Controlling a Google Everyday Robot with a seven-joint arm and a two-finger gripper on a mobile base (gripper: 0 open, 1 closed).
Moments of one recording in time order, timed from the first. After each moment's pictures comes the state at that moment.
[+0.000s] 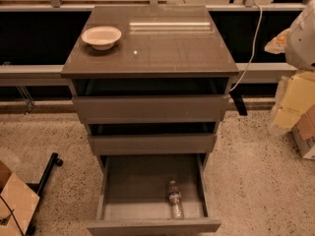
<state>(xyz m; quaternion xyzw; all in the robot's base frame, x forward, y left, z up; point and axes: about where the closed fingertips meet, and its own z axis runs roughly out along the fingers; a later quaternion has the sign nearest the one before) 0.438 -0.217 0.976 -0.60 0.78 -0.03 0.16</state>
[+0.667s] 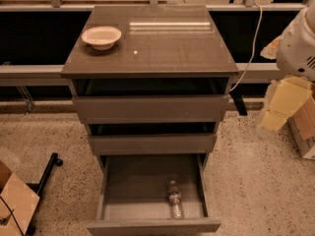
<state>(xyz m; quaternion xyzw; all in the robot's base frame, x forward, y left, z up) 0.443 -0.208 0.964 -0.58 0.80 -0.02 0.17</state>
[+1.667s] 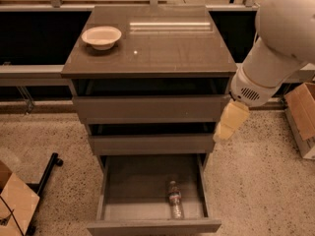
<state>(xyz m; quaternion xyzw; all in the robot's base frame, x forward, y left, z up) 0.500 -0.196 0.849 -0.48 0.87 -0.01 0.13</state>
